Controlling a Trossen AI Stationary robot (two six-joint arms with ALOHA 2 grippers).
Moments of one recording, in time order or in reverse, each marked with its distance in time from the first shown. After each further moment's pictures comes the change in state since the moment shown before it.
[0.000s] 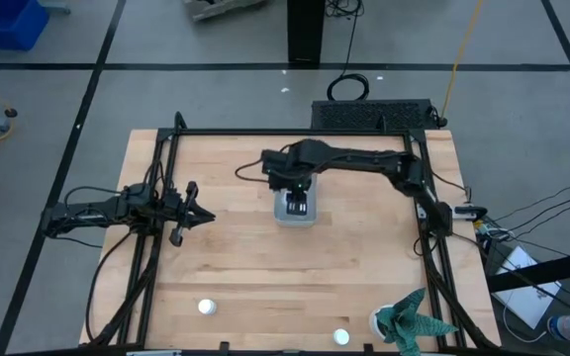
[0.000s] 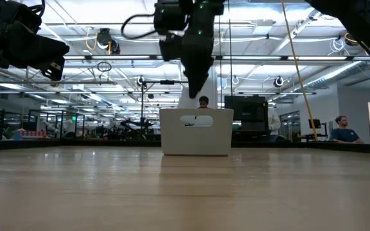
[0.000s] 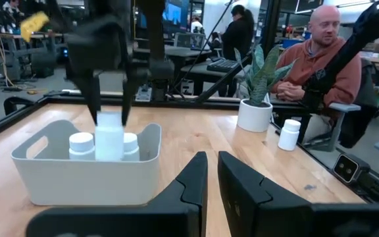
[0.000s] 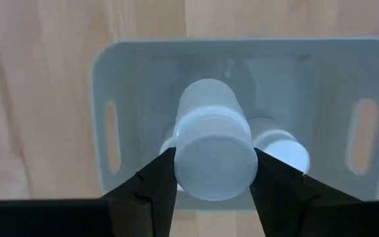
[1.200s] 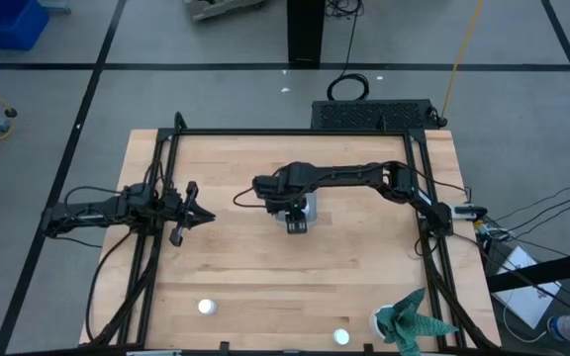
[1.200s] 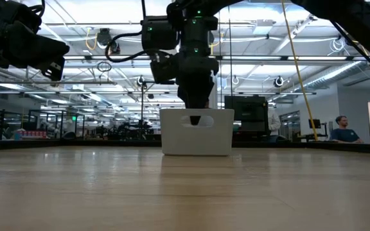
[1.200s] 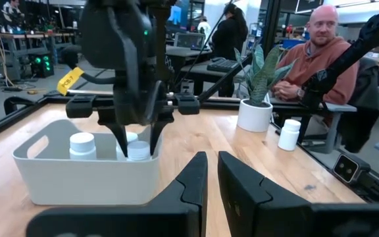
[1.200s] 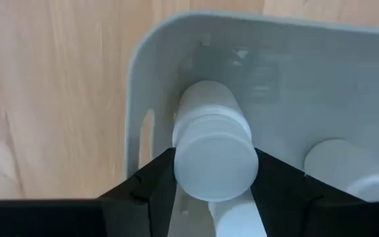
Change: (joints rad) left arm 0.000 0.000 0.000 0.000 0.000 0.000; right arm 0.076 0.089 -0.069 0.060 0.004 -0.054
